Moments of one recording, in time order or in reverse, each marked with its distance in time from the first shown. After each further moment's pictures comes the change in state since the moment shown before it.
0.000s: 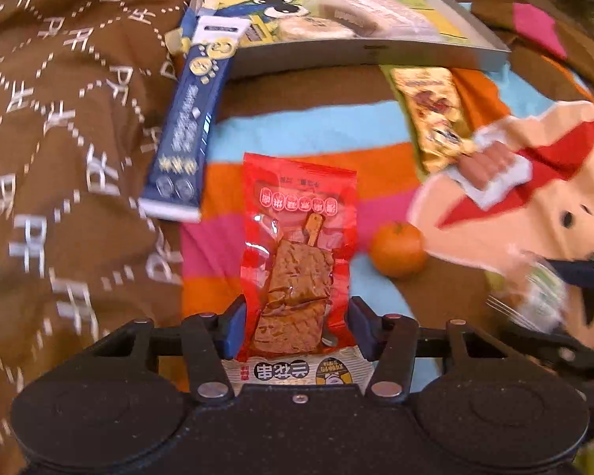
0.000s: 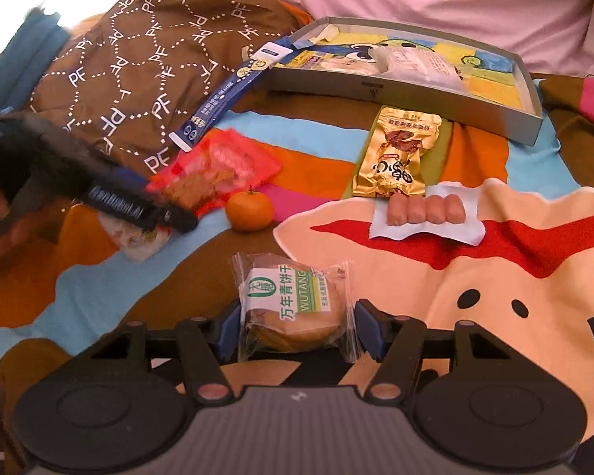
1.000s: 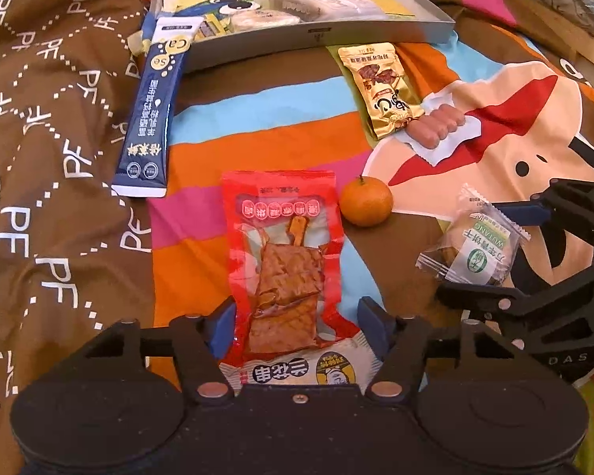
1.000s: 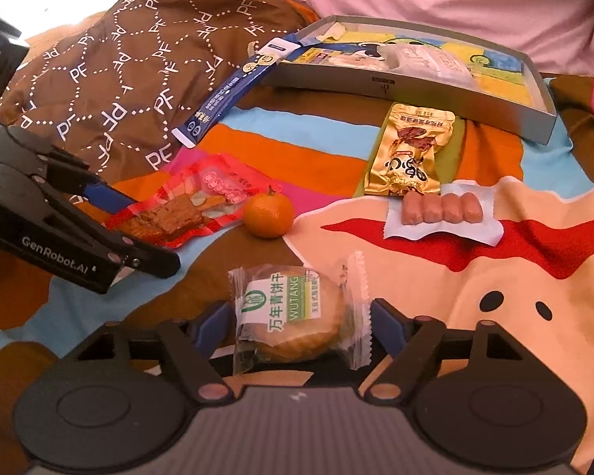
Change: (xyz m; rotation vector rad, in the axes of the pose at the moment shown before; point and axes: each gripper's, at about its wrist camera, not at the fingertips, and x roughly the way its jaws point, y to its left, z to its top) left arm -0.012 -0.013 -0.019 0.105 0.003 -0.048; right arm 0.013 0.005 -0.003 0.001 -0.010 0.002
